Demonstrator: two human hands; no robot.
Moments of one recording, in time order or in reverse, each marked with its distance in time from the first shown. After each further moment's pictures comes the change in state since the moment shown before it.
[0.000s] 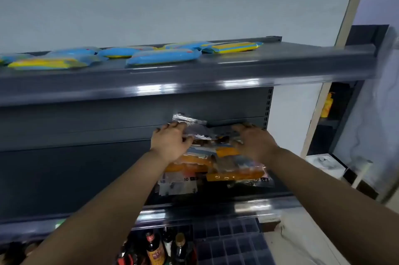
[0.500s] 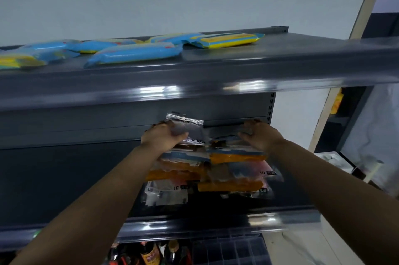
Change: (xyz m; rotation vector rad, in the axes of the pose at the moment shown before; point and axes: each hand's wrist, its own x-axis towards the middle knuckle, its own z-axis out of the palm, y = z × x) left_hand 0.053 -0.007 0.018 -0.099 -0.175 -0.236; right_hand 0.062 0.061 0.012 0.087 -0.171 0.093
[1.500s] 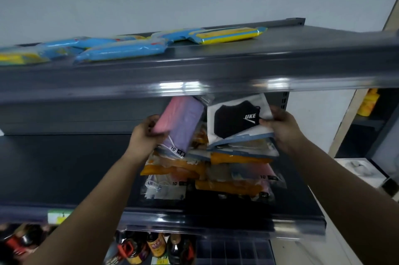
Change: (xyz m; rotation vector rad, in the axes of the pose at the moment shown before) left_hand -0.031 -0.024 0.010 -0.973 0.315 -0.043; right_hand 0.025 0.043 0.004 1.366 0.273 0.055
